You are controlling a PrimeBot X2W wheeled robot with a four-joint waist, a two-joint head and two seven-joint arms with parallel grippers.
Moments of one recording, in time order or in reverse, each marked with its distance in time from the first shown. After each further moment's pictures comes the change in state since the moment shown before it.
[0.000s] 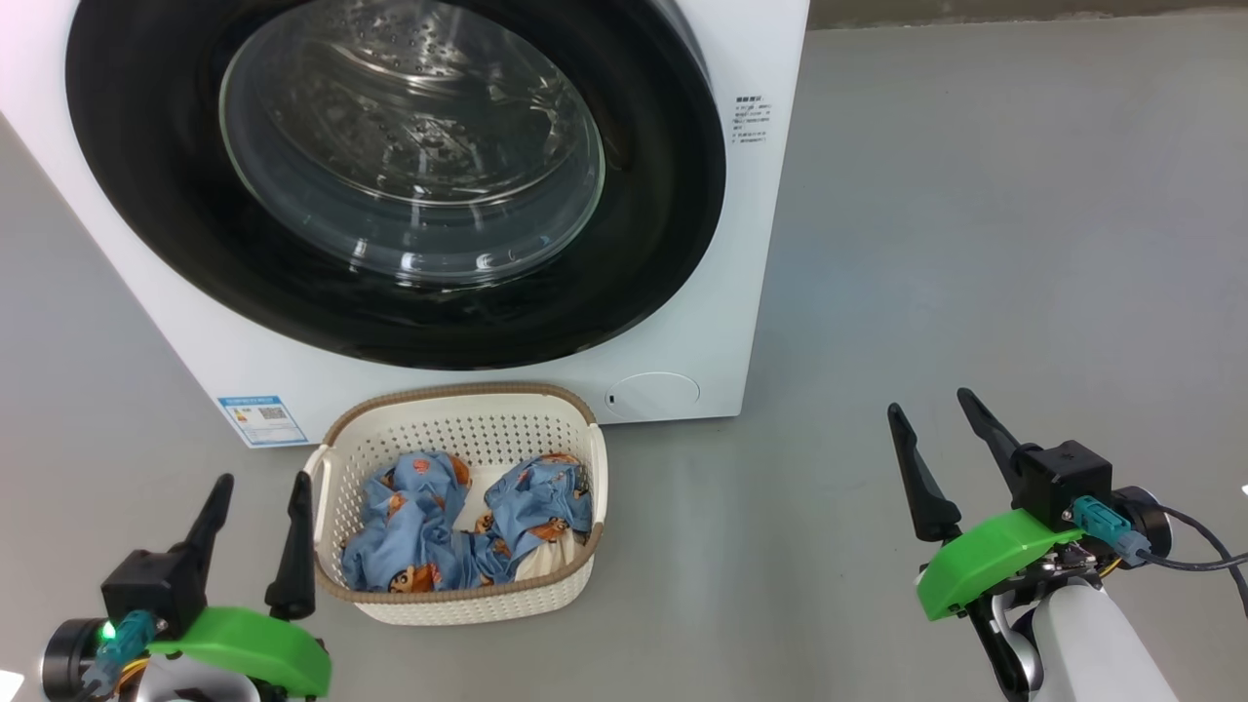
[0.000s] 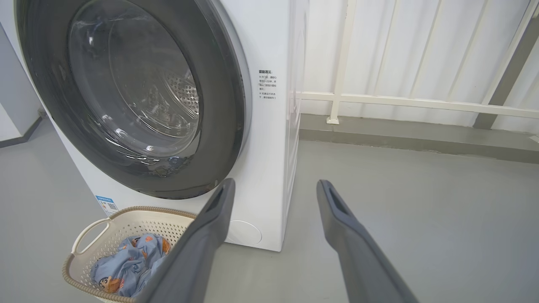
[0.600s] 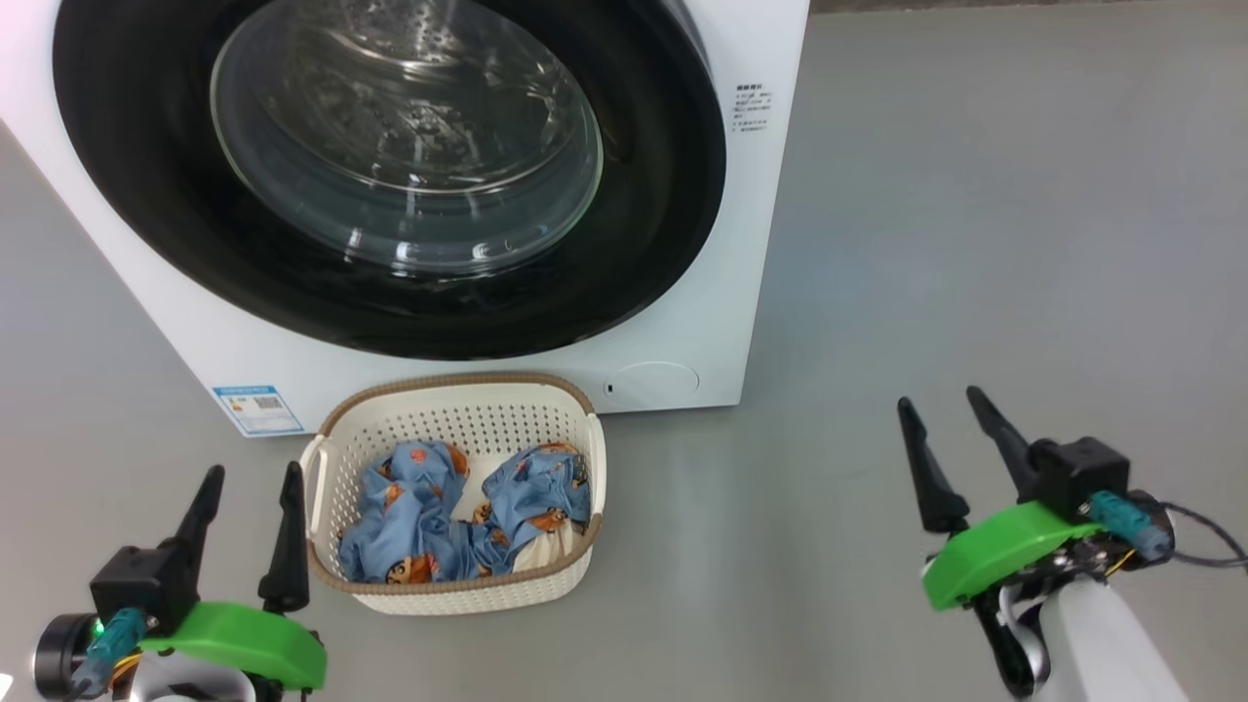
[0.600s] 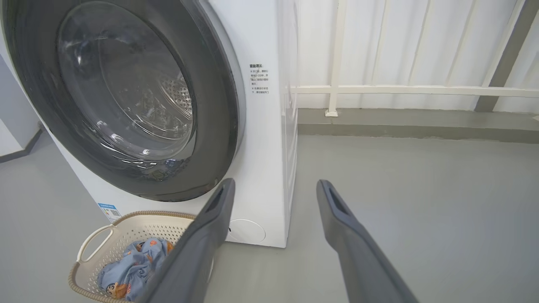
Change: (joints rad) left arm 0.000 -0.006 0.017 -0.022 0.001 0.000 0.000; right arm -0.008 0.000 -0.011 0.013 0.057 0.000 0.000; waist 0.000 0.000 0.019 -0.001
